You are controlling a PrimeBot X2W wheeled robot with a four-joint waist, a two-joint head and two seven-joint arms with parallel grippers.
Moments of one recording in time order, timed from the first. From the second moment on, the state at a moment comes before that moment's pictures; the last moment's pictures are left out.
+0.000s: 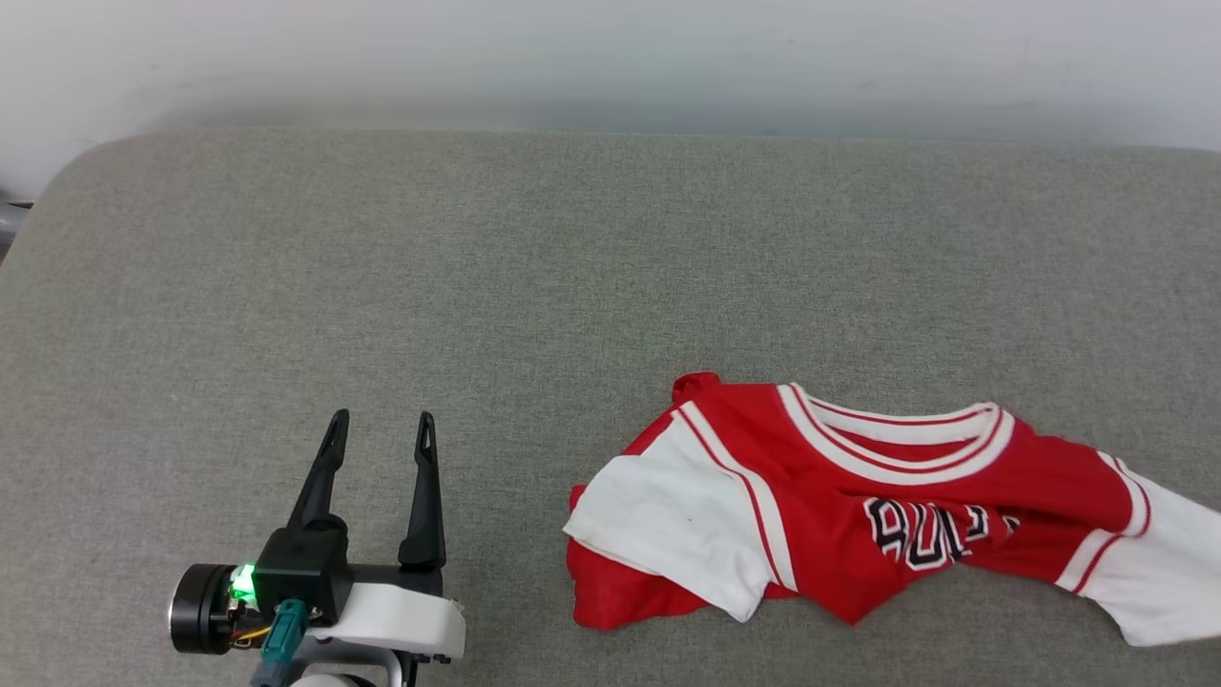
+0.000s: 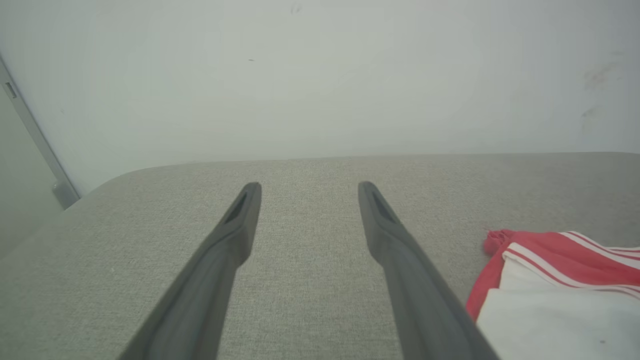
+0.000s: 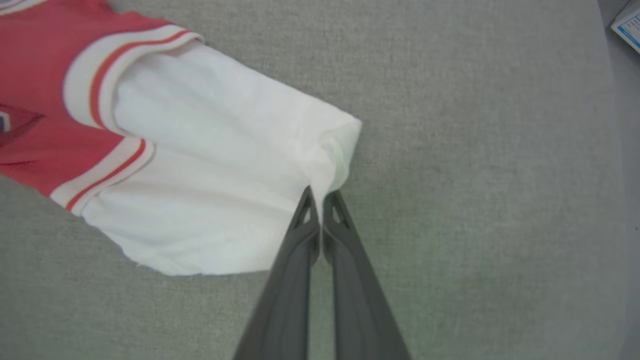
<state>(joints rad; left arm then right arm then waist) -0.02 0.05 -0.08 0.01 -0.04 0.06 -0.26 -0.11 -0.83 0.25 0.42 0.84 0.13 0.26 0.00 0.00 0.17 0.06</state>
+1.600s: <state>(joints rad) -0.24 0.20 -0.18 0.05 -0.03 -0.12 -0.24 0.05 -0.19 -0.15 -0.14 0.25 0.13 -0.10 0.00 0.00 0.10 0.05</state>
